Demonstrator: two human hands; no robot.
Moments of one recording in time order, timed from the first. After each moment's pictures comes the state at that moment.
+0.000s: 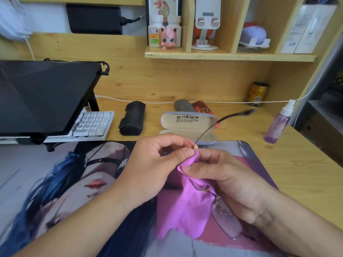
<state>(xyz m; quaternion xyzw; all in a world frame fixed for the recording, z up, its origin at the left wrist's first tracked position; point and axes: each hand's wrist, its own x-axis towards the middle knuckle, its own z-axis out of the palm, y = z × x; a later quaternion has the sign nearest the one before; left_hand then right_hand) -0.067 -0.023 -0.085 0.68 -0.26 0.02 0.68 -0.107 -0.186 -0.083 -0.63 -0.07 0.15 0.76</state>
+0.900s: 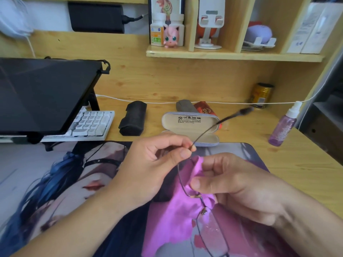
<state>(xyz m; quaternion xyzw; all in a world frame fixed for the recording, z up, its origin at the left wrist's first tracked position) -0.058 -0.015 -0.094 0.68 -0.33 0.06 0.66 -0.105 -0.202 -0.074 -0.62 -0.09 0.26 0.74</state>
